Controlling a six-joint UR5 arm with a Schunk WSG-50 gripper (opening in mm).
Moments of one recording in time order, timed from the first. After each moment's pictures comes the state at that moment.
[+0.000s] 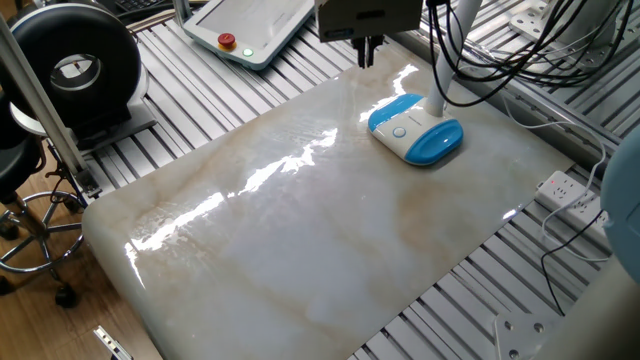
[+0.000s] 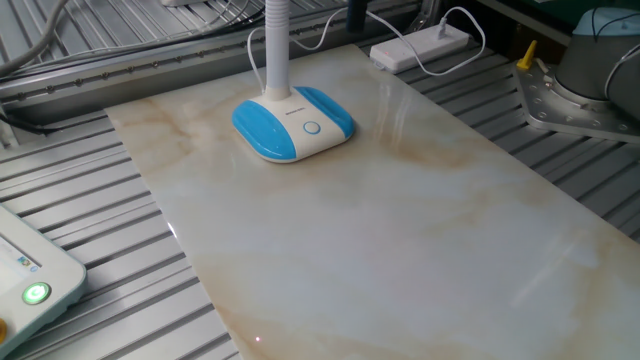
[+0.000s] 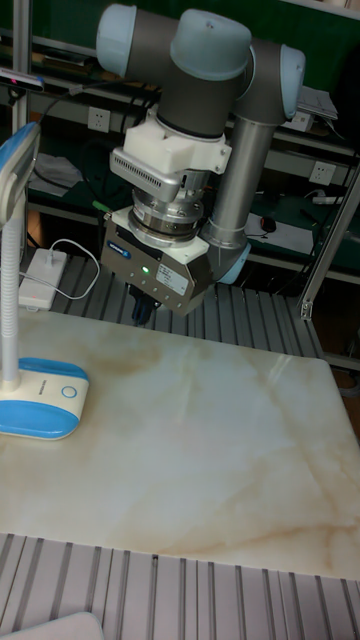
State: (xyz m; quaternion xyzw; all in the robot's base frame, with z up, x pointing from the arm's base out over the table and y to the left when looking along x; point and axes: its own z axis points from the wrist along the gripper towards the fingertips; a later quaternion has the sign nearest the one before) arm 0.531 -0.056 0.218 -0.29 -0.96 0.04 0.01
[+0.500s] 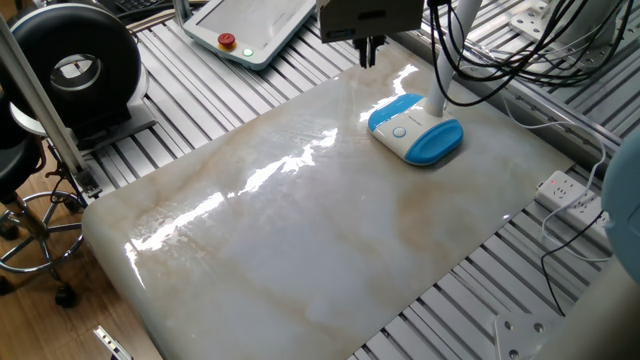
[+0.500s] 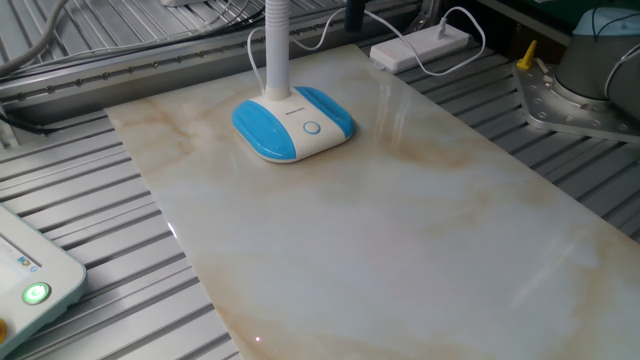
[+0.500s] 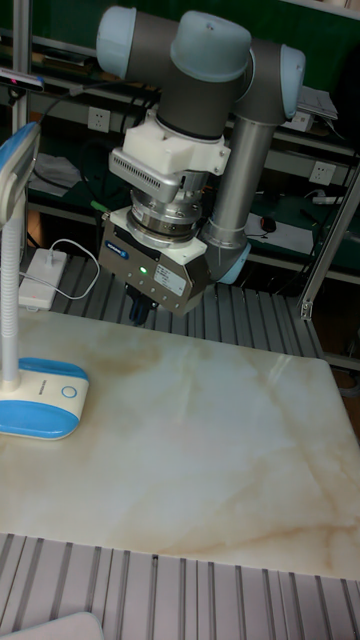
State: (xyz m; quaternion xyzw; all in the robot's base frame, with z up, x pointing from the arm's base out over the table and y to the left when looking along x) arm 0.531 -0.059 0.217 -0.29 -0.96 0.04 0.01
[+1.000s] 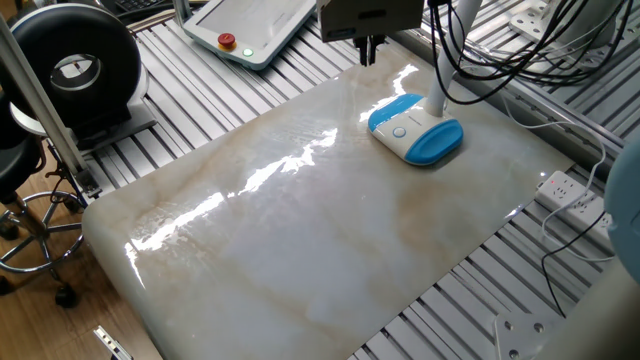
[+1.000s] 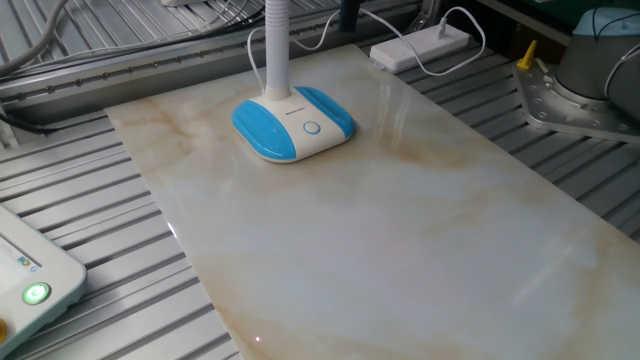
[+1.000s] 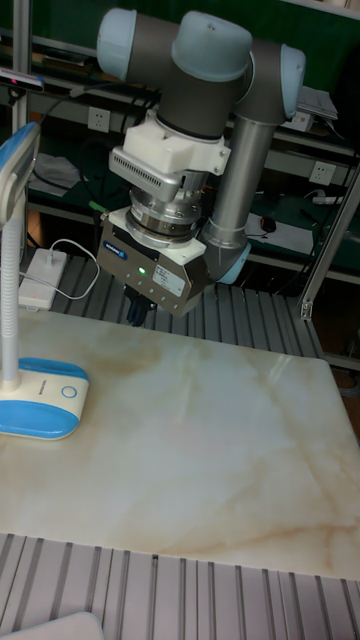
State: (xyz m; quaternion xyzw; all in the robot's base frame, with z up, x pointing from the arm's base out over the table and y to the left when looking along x) arm 0.537 -0.063 0.217 -0.28 -0.96 0.05 -0.01
